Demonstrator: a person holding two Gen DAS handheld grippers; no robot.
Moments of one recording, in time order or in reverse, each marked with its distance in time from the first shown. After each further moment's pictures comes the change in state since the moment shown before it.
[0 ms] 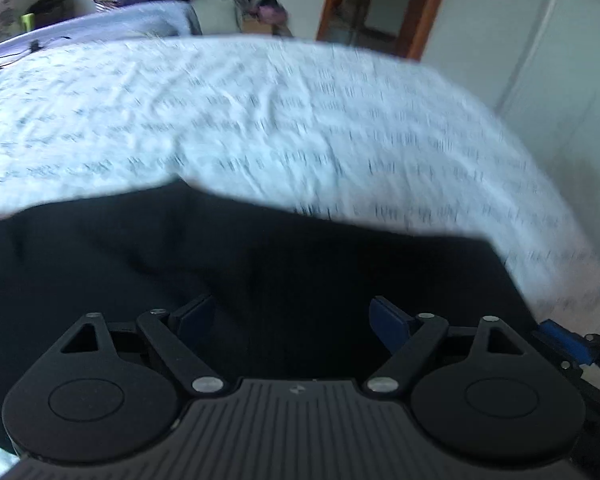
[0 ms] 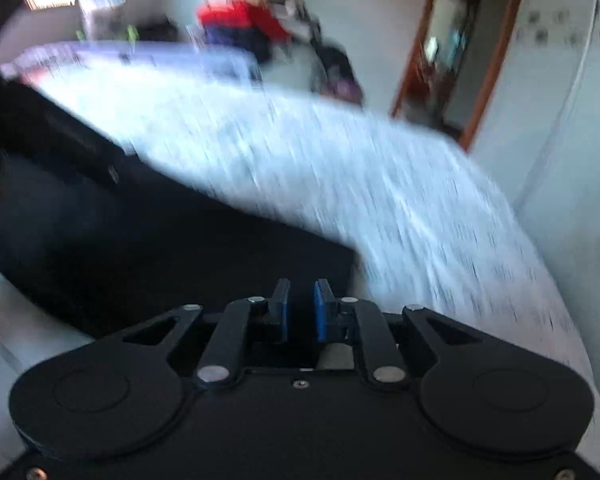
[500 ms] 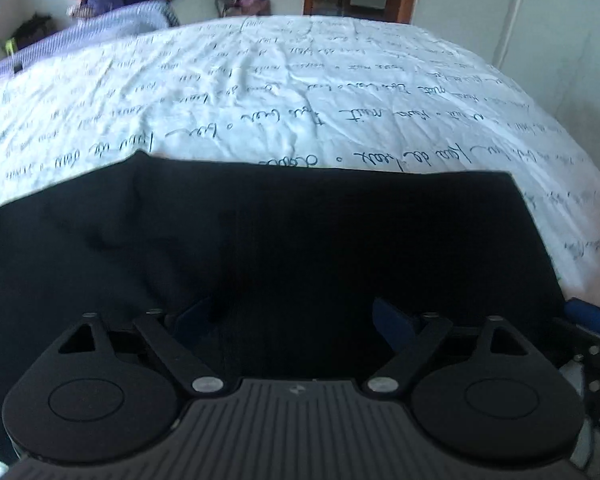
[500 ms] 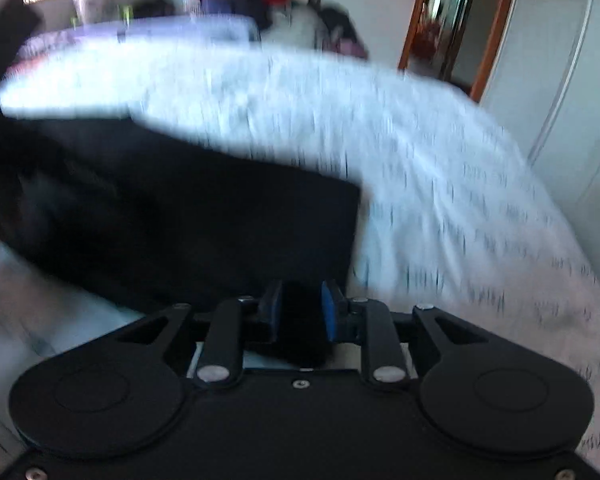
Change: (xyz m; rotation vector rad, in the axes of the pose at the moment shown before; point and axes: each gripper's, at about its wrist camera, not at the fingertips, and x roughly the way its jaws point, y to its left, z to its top) left arm 0.025 -0.024 -0.025 0.122 0.000 0.057; right arm 0.003 -0.007 -0.008 0.082 0.047 0.066
